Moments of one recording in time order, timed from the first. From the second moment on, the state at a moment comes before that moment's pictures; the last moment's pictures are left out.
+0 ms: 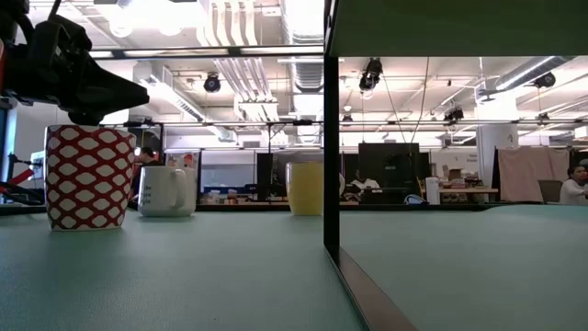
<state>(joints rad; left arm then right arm) -0.33 0.10 0.03 0.04 -0.67 -0.17 0.79 1.54 1.79 -1.53 0.11 0.68</state>
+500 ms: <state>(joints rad) -0.33 0.10 0.03 0.04 -0.67 -0.17 0.79 1.58 1.79 -1.50 0.13 0.47</state>
